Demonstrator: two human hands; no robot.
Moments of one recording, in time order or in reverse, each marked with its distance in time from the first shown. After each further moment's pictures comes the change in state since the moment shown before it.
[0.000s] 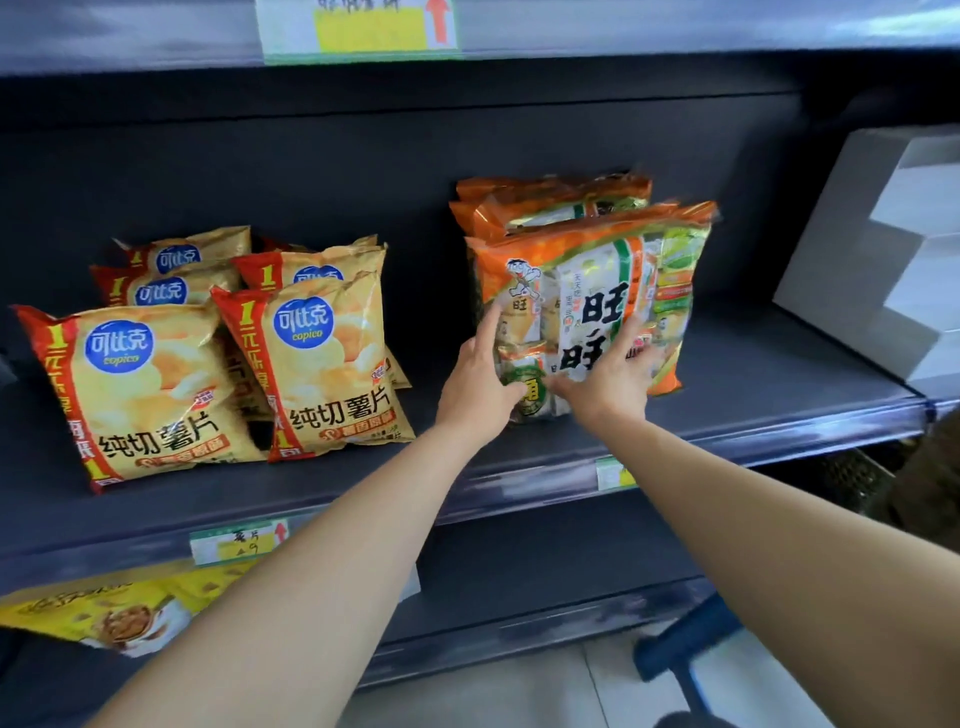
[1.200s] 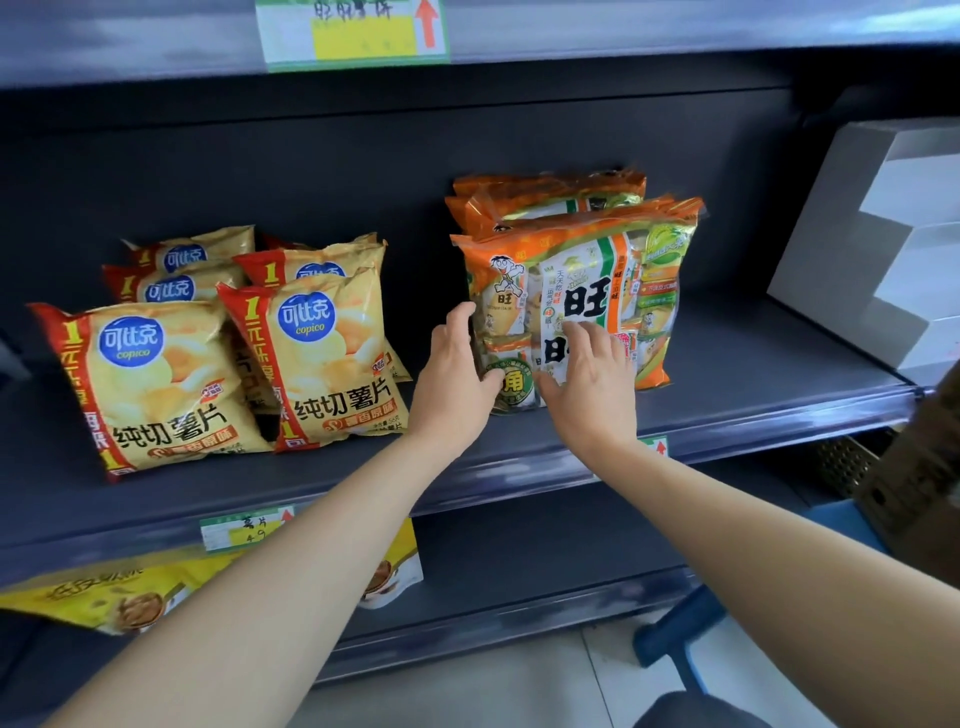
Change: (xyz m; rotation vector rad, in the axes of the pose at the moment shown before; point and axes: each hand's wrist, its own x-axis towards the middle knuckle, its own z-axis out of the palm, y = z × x) left_hand -0.033 0.016 -0.028 0.122 0.153 0.060; right_hand -0.046 -0.006 -0.015 -0.260 0.150 -0.500
